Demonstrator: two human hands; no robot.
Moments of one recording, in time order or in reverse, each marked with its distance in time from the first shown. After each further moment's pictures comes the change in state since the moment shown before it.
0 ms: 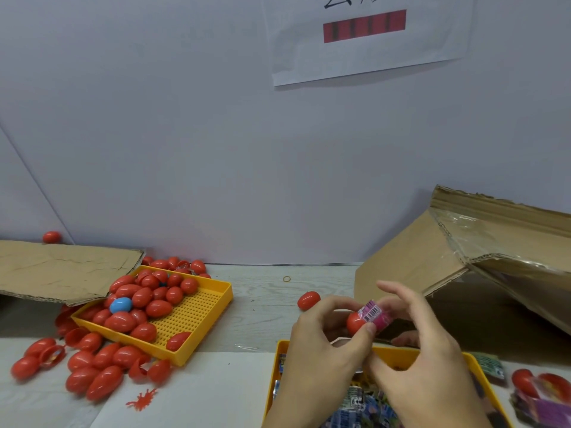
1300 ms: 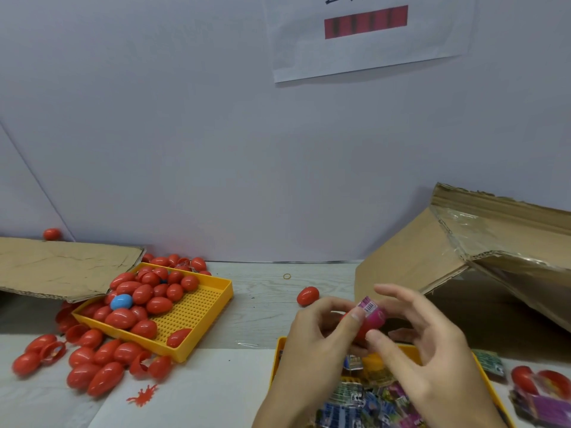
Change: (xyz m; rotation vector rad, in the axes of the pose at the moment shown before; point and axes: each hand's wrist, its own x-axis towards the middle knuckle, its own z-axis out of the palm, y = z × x) left_hand 0.002 0.000 -0.007 -0.101 -0.047 -0.060; right_hand 0.002 0.010 -0.007 0.267 -0.063 0.011
